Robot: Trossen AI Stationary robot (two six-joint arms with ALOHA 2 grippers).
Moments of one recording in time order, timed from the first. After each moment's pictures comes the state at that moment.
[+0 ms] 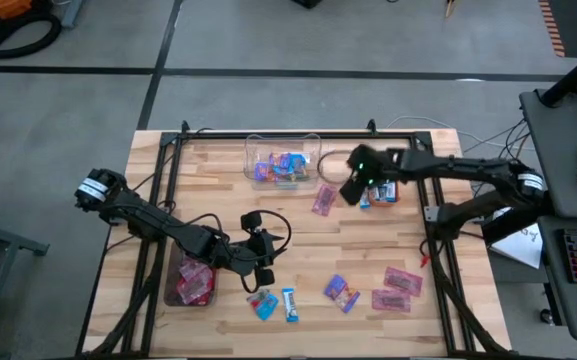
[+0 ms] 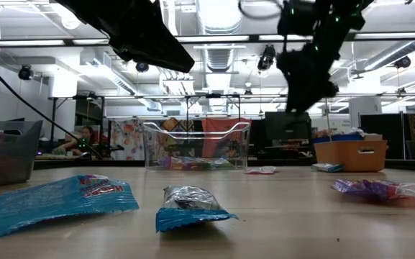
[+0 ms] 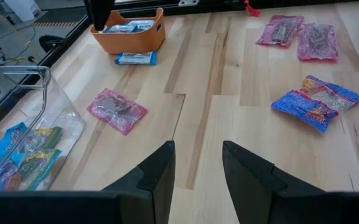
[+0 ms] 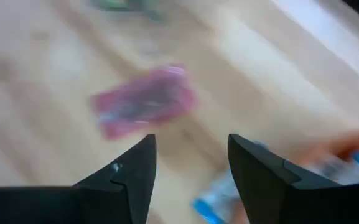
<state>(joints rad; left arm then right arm) -0.41 1.56 0.92 0.01 -0.64 -0.24 -0.36 1.32 0.94 -0.68 0.08 0.40</state>
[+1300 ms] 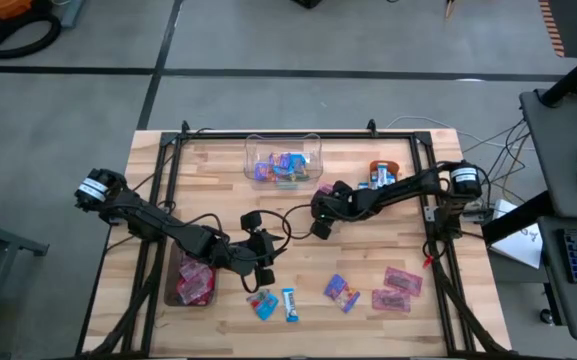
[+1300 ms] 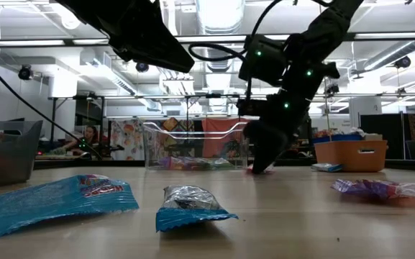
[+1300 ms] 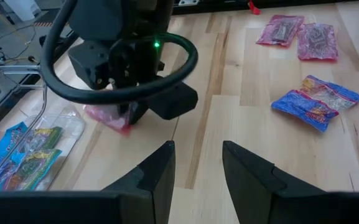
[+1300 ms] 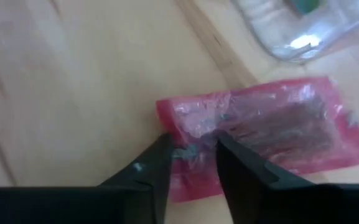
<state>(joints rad) -0.42 1.56 0.92 0.01 -0.64 -0.24 -0.06 1.84 0.94 -0.22 0.33 0.34</state>
